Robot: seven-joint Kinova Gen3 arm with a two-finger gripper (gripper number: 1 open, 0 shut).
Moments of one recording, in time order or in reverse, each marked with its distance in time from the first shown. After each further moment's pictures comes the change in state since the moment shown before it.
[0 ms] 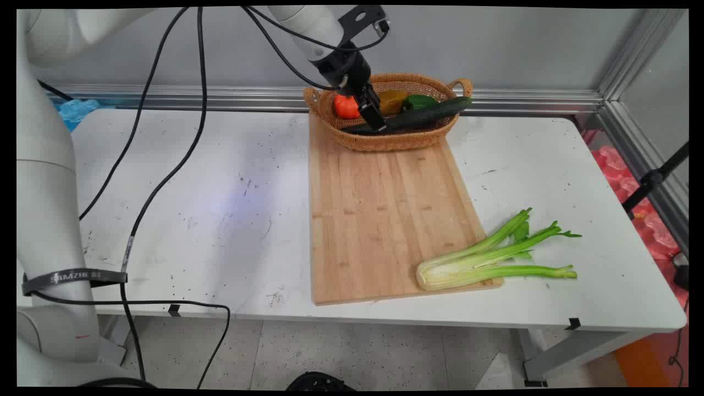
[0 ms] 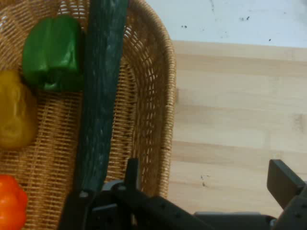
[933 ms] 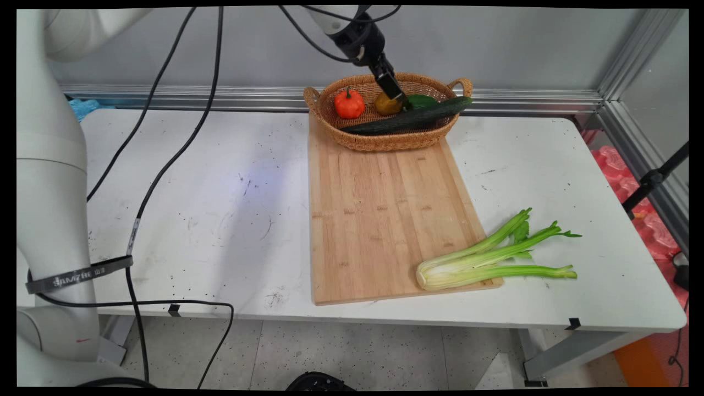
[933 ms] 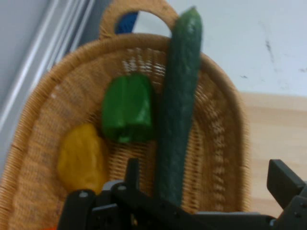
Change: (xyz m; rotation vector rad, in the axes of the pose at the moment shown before) arm 0.037 -0.042 0.002 0.097 0.072 0.006
